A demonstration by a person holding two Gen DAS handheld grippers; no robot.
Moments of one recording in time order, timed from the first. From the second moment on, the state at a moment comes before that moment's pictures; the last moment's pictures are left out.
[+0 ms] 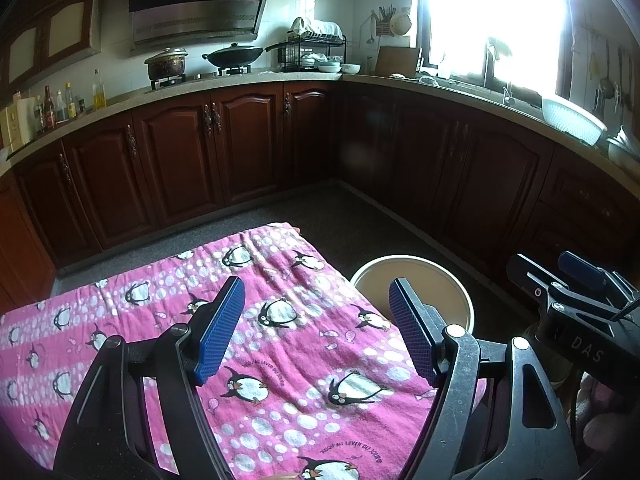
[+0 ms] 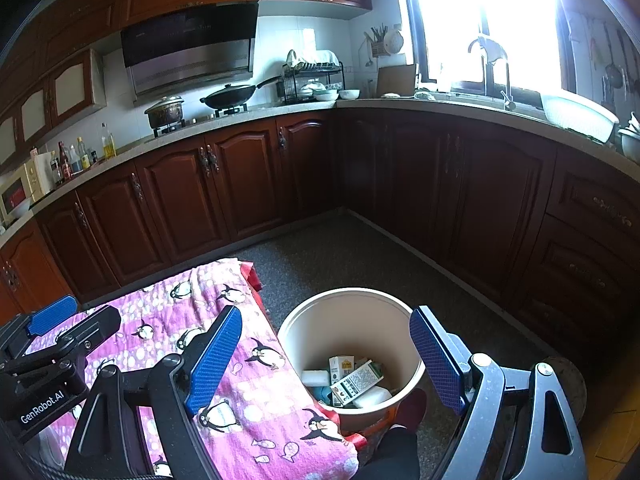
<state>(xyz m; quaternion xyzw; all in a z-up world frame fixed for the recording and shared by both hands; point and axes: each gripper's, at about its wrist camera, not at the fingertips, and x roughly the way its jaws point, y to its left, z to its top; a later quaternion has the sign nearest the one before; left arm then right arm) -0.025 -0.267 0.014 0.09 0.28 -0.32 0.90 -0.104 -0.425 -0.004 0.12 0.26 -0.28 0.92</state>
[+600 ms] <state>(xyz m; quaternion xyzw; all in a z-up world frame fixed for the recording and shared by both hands) -0.025 -0.268 0.012 0.09 0.28 -0.32 0.90 -0.103 -0.427 -0.009 0.12 0.27 -0.27 0.92</state>
